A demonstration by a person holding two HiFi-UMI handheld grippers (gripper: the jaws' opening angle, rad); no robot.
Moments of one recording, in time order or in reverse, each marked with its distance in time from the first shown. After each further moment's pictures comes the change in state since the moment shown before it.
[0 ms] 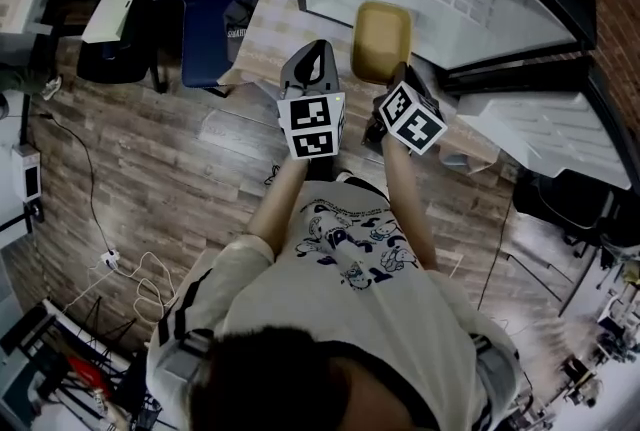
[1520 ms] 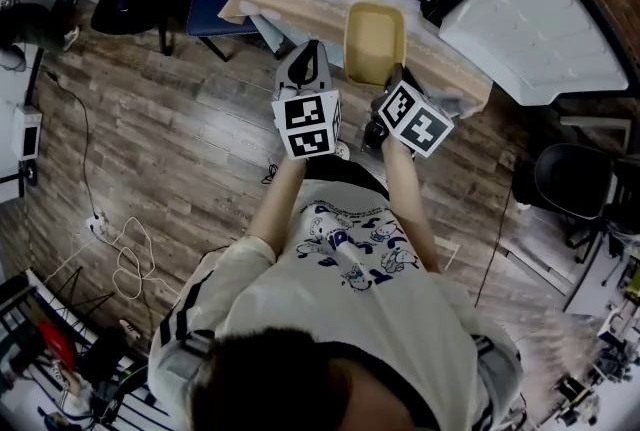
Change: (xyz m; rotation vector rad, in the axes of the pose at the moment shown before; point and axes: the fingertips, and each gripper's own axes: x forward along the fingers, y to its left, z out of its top) left arm -0.214 -0.104 -0.083 -0.013 -0.053 0.114; right arm -0.212 -0.085 -0.091 -0.012 0.055 0.122
